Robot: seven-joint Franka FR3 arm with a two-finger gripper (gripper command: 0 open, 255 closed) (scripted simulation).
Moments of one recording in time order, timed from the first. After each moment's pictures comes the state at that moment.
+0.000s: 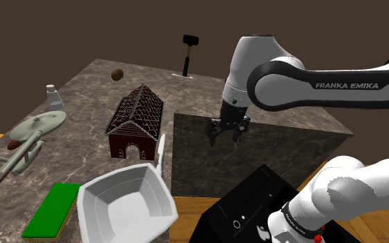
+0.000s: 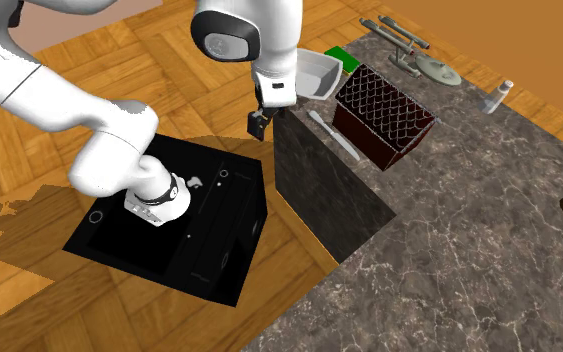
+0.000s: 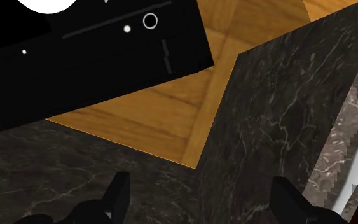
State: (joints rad) arm 0.02 -0.59 0.40 -2.48 0.25 1.86 0.61
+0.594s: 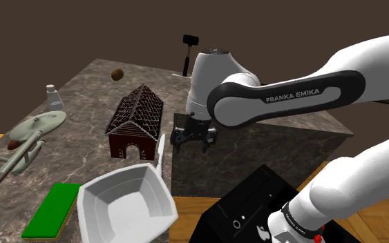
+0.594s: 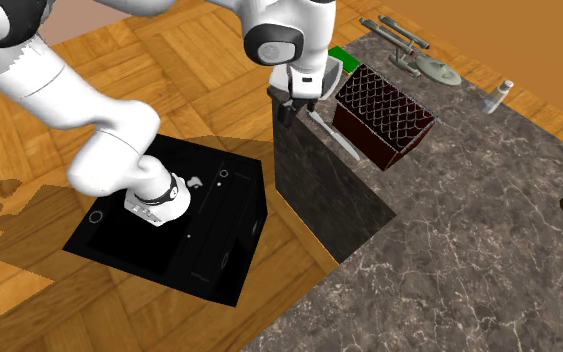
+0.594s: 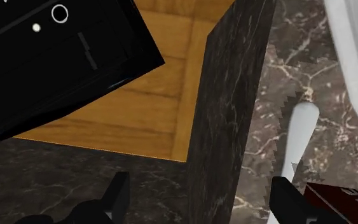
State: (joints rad) arm -0.05 -0.27 0.62 -2.34 0.21 2.09 0.96
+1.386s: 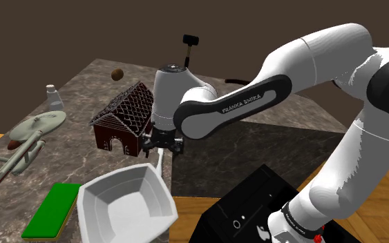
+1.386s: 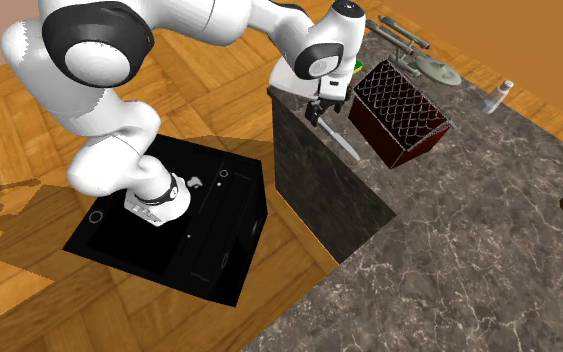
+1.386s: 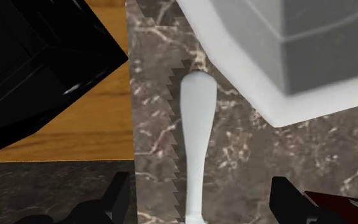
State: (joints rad) arm -0.05 0.16 0.72 -2.11 -0.12 2.24 1.41
